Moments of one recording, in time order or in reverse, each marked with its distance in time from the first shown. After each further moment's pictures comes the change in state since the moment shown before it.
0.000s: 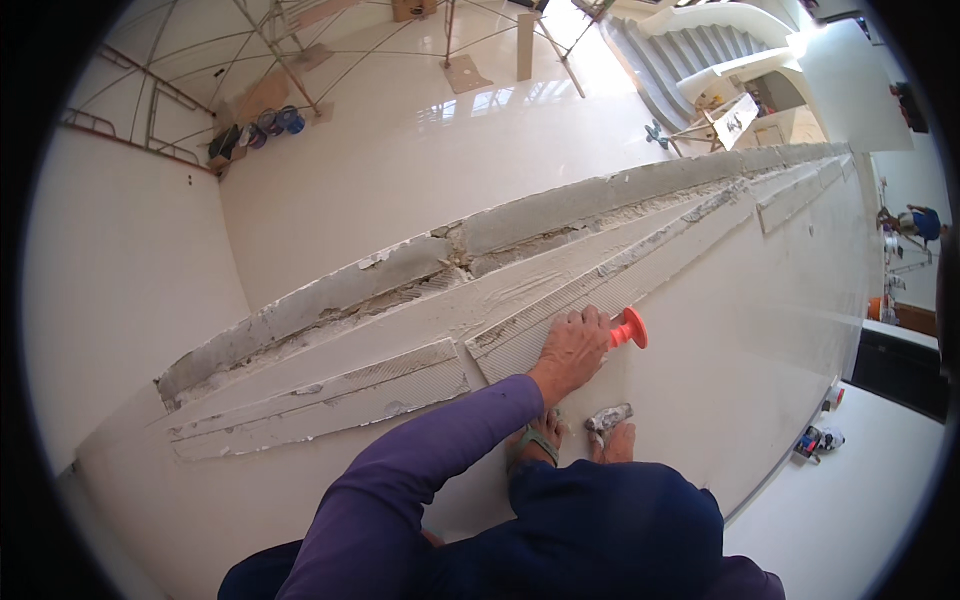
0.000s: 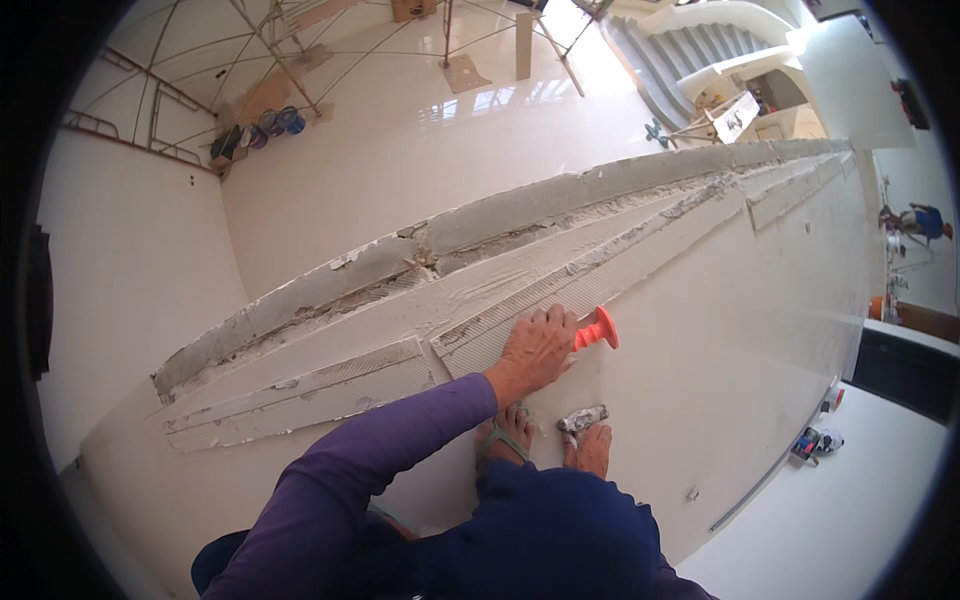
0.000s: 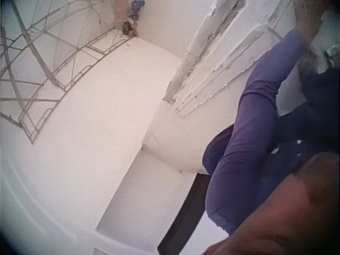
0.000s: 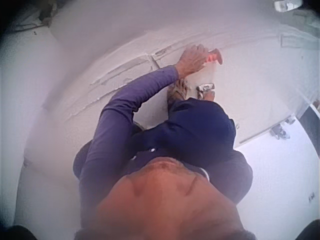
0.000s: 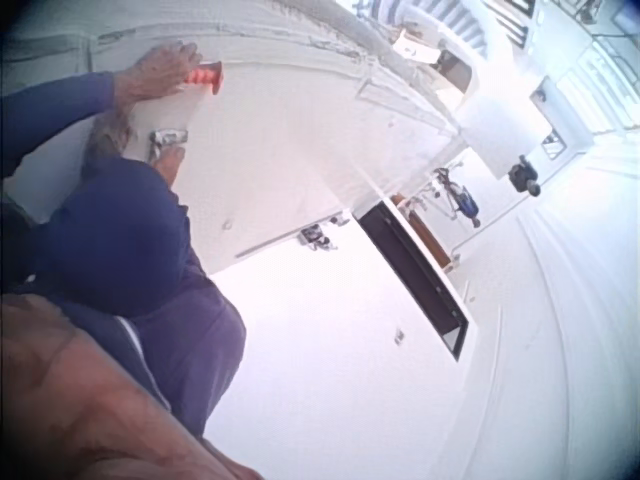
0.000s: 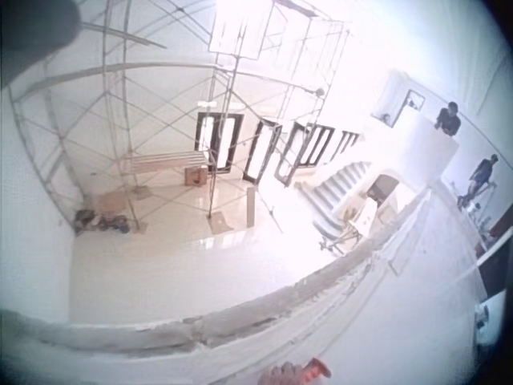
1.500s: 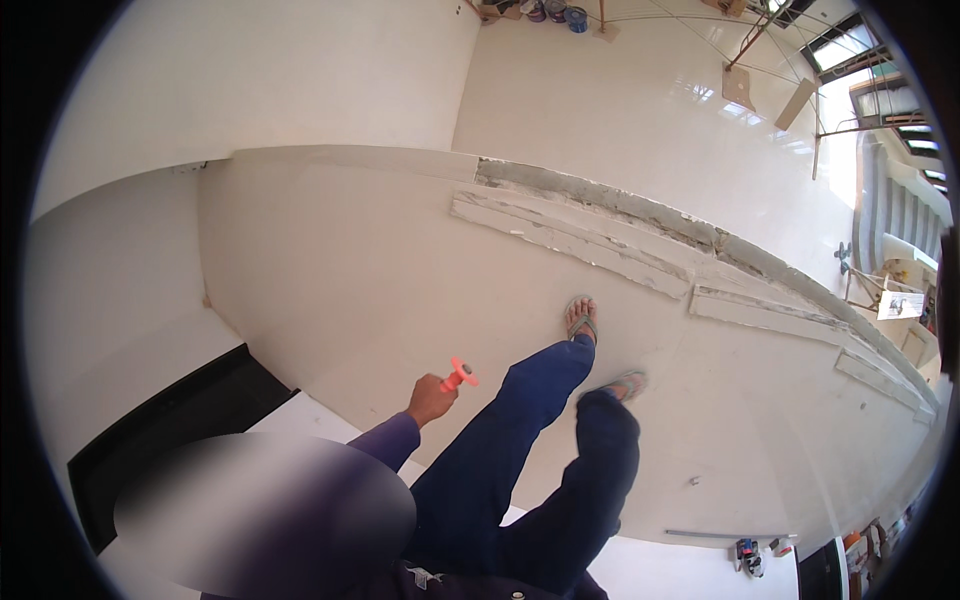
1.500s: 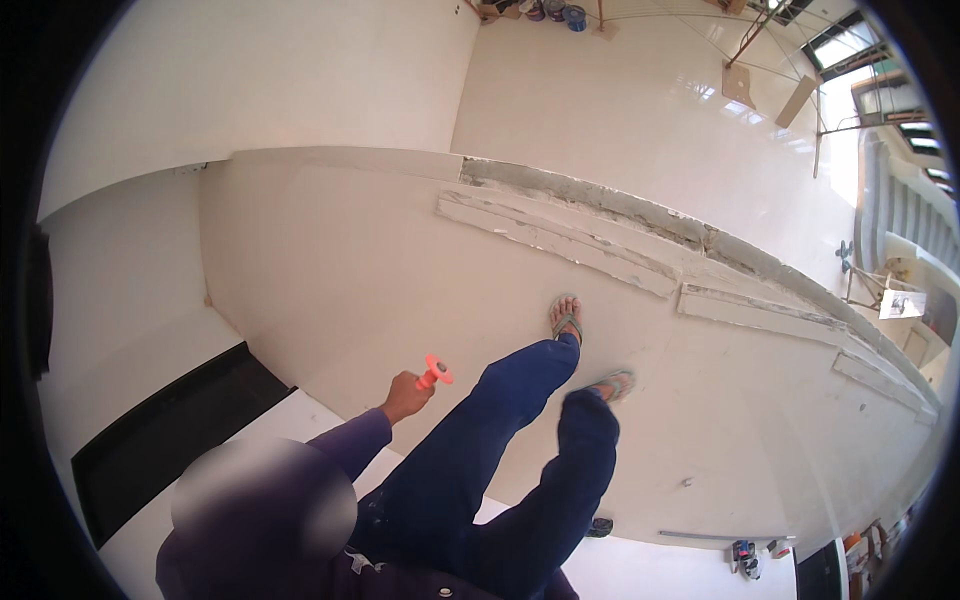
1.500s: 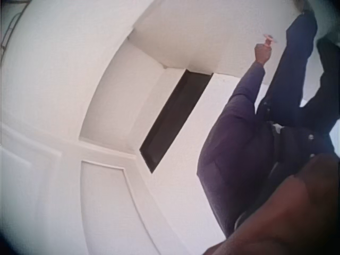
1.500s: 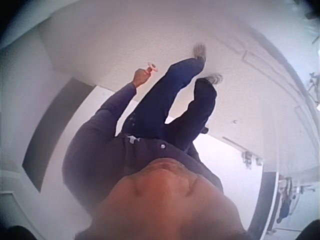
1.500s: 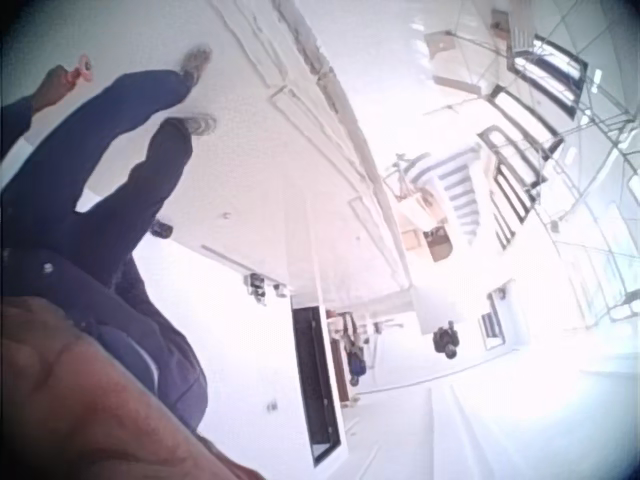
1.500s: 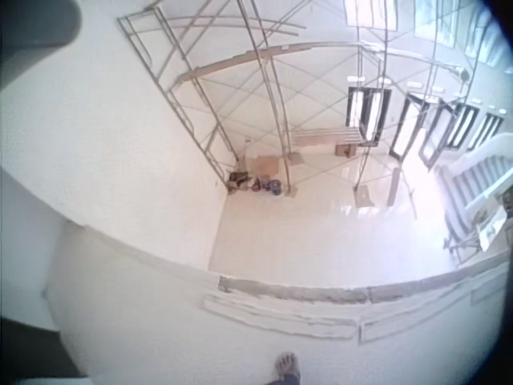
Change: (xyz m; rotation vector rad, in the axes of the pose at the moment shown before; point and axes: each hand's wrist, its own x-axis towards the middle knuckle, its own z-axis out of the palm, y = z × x) left_hand -0.703 0.163 -0.416 -0.454 -0.039 -1.647; right_hand -0.480 -0.174 -0.380 -0.142 -0.664 0.412
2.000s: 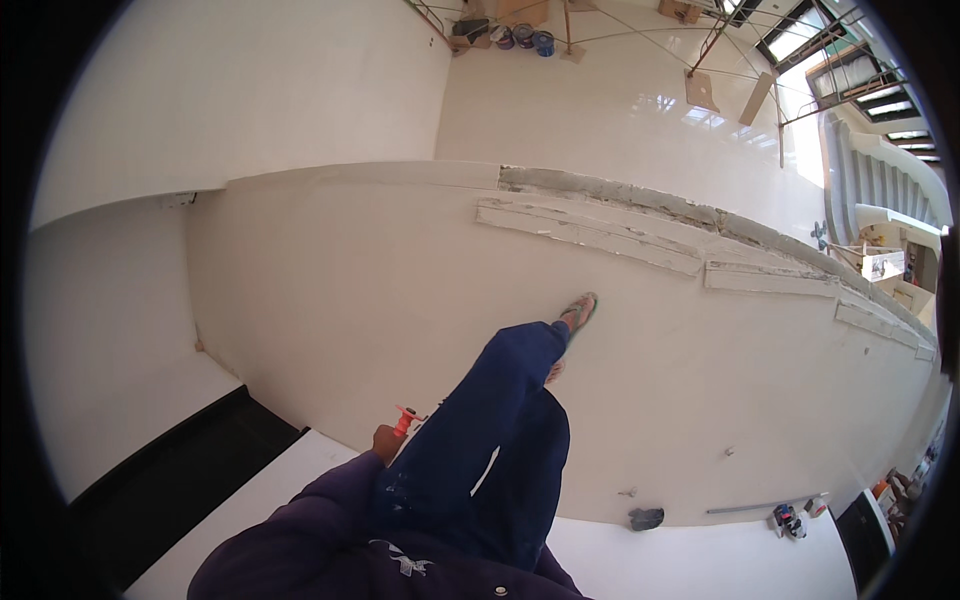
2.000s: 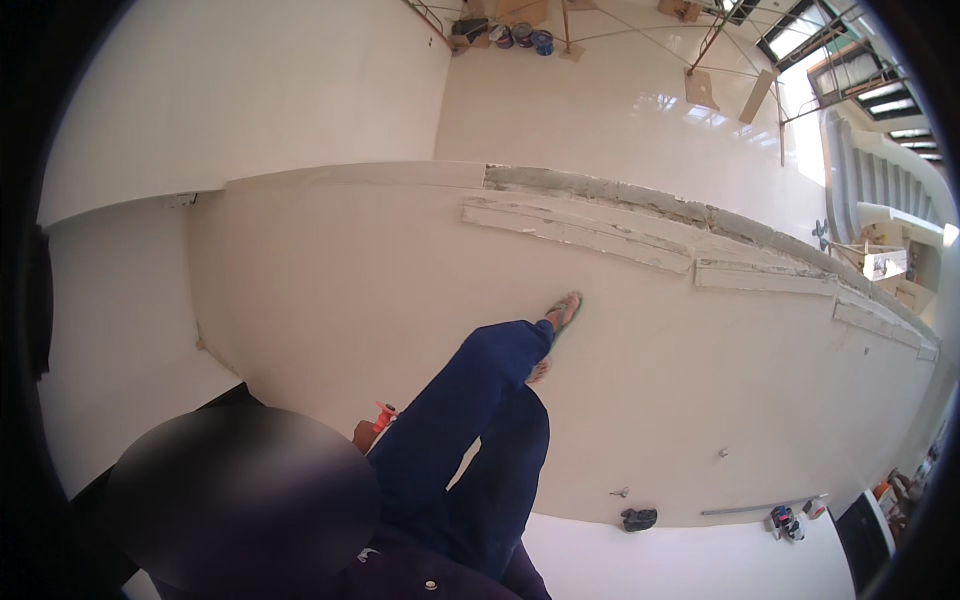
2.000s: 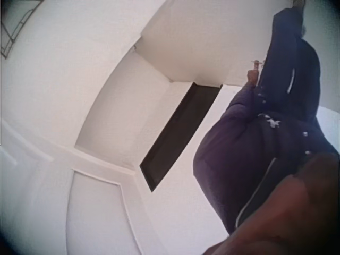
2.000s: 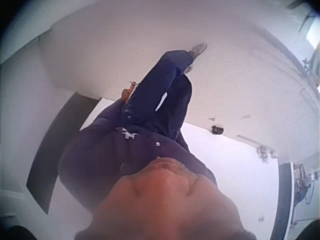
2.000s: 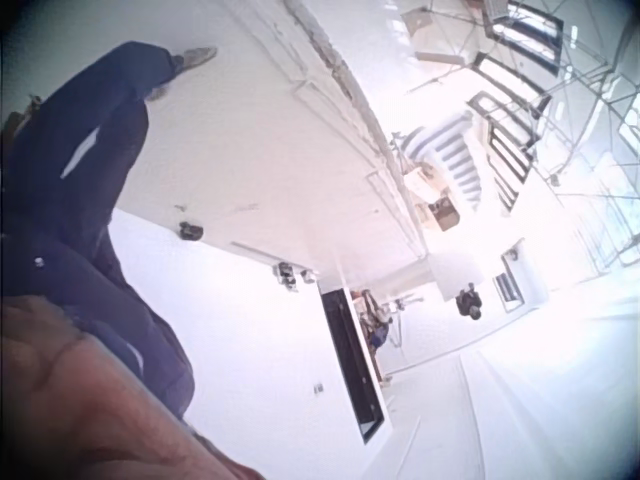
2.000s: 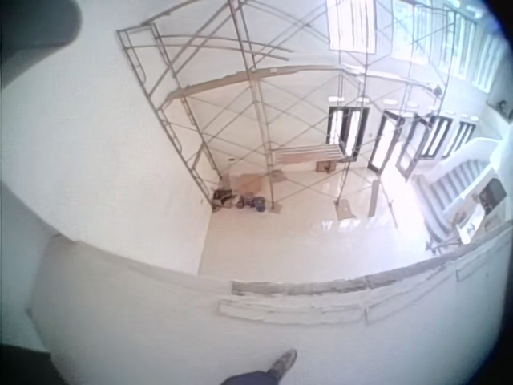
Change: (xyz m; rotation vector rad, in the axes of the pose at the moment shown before) left_hand -0.065 -0.314 -0.087 0.083 -0.068 -0.140; right_hand -0.201 -0.093 0.230 0.217 -0.296 0.120
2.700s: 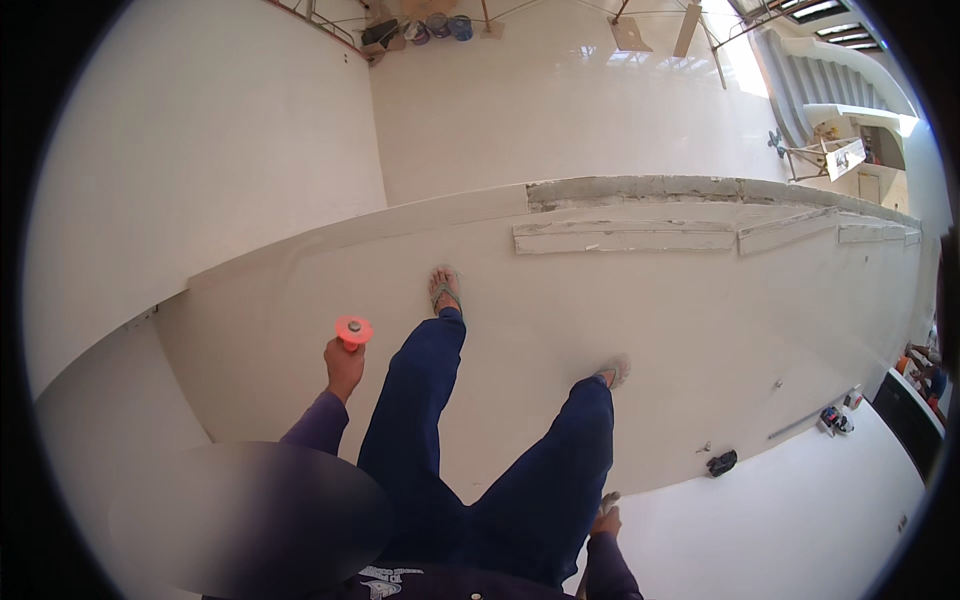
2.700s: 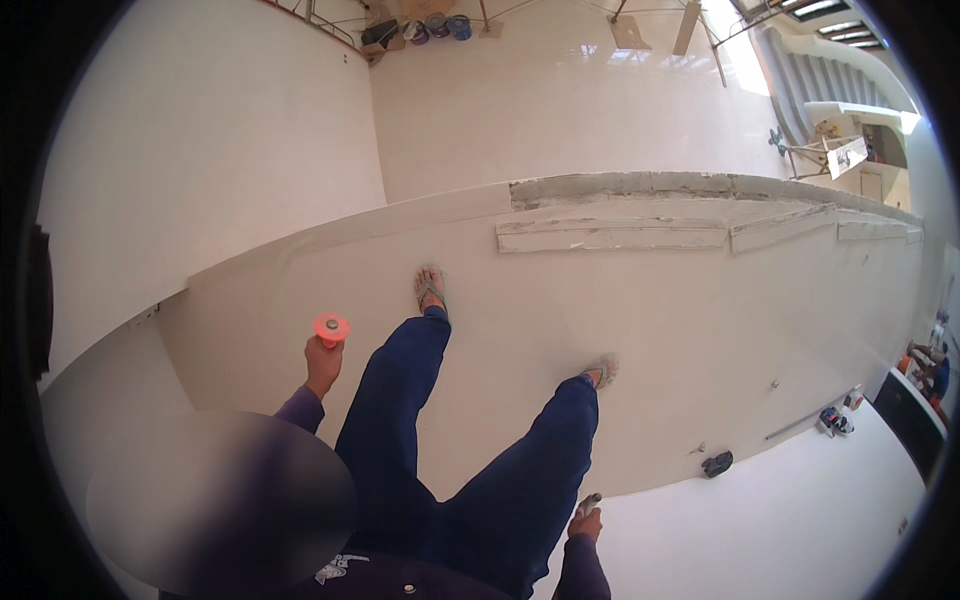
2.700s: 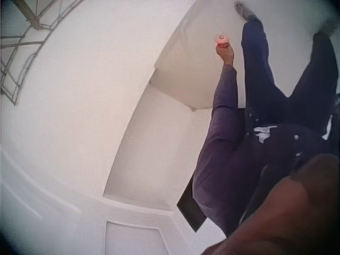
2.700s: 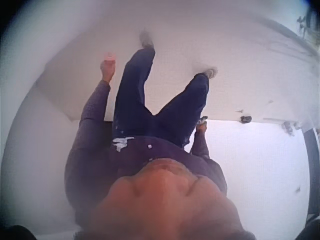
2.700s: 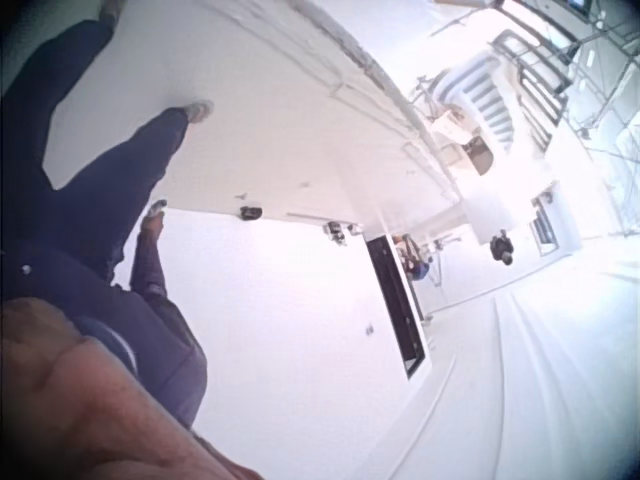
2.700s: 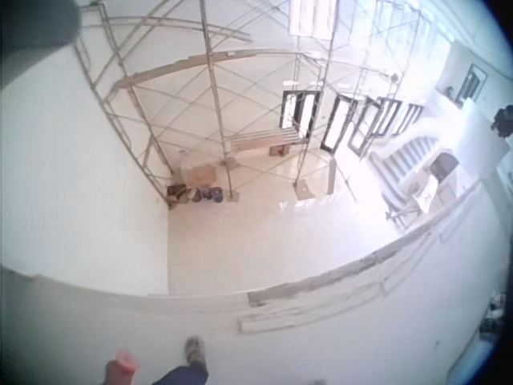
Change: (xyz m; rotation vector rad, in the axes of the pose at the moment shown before) left_hand 0.368 0.064 -0.406 -0.161 0.439 0.594; right_hand -0.023 -0.179 0.213 -0.018 0.267 0.276
